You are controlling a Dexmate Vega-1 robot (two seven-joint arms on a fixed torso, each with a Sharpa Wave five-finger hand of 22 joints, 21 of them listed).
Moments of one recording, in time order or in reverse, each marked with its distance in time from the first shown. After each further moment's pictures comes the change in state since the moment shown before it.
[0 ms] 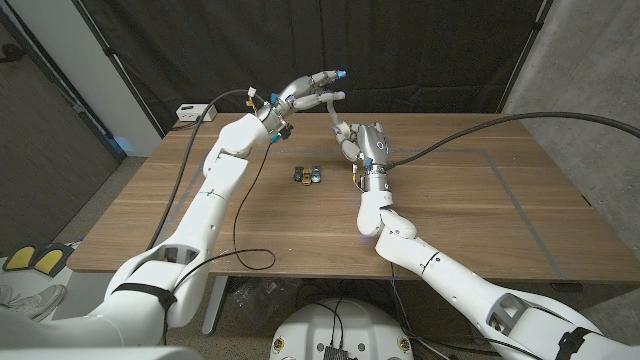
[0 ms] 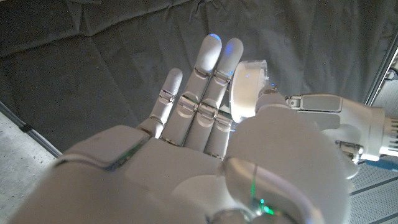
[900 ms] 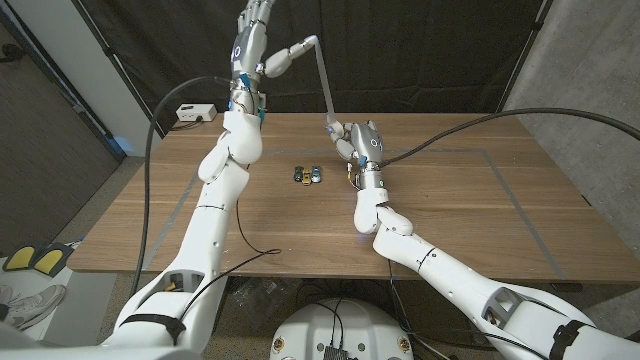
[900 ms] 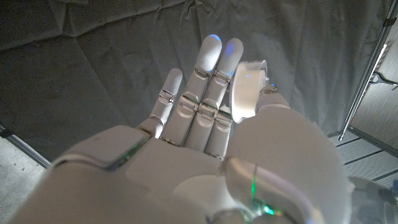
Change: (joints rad) left arm 0.110 -0.051 -0.111 -0.210 0.613 -0.168 0.928; left_hand -0.257 -0.140 -0.265 0.127 0.030 -0.242 0.031 -0.067 -0.005 -0.172 0.101 -0.088 -0.030 -0.119 0.050 -0.075 0.000 -0.140 0.075 -0.105 0.003; right arm 0.031 0.014 -0.022 0.031 -0.011 0.009 0.025; right_hand 0.000 0.000 0.000 0.000 0.000 0.001 -0.002 -0.012 0.004 -0.001 -0.003 -0.015 0.009 -0.002 0.001 0.008 0.005 0.000 0.000 0.000 -0.005
